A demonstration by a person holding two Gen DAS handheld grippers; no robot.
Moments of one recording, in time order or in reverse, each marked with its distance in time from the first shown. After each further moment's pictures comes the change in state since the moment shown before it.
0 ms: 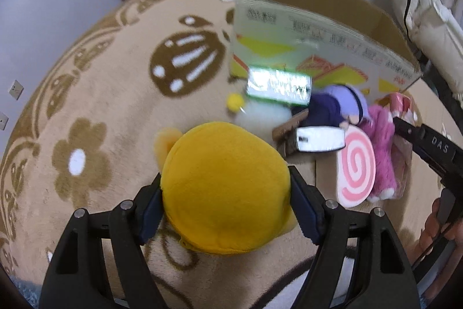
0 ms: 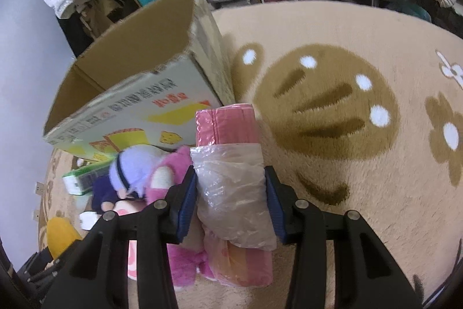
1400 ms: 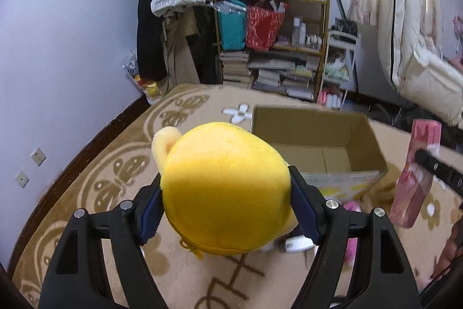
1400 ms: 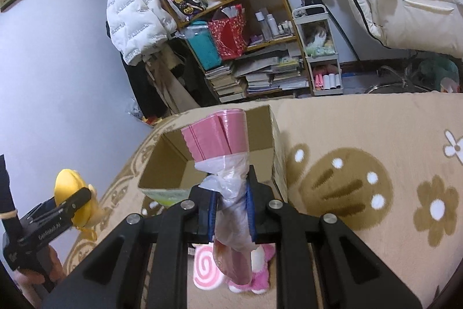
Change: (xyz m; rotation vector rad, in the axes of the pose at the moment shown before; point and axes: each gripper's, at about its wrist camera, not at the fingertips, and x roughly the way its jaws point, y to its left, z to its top) left arm -0.140 0.008 0.054 0.086 -0.433 0.075; right arm -0.120 0.028 0.035 -0.105 -0.299 0.243
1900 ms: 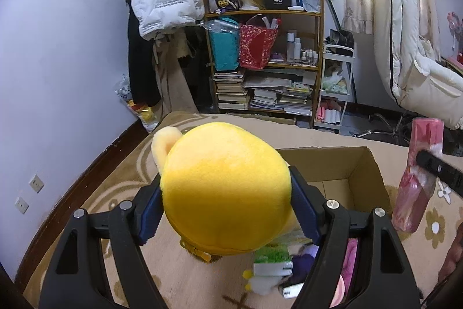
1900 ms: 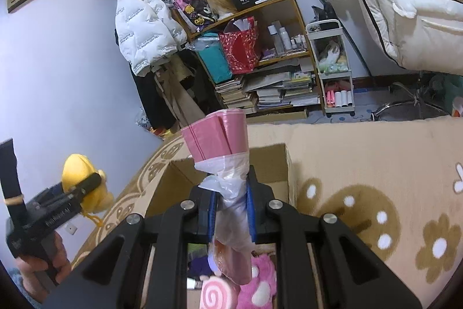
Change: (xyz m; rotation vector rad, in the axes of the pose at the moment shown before) left arm 0.024 -0.013 0.067 0.038 -0.072 -0.009; right arm 0.022 0.011 0.045 -0.029 -0.045 0.042
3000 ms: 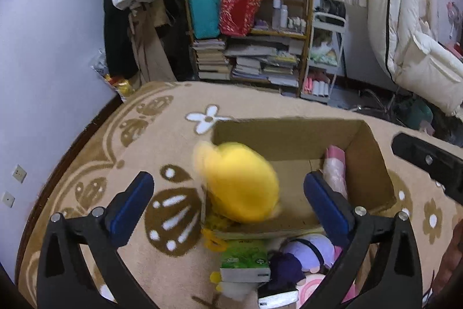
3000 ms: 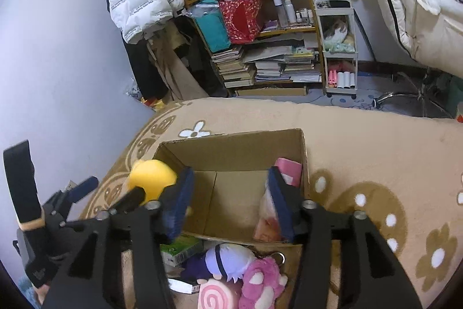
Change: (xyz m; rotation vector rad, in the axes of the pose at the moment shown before) left arm 0.074 -0.046 -0.018 0.009 0.161 -0.082; right arm 0.055 0.018 0.009 -0.054 0.164 -0.051
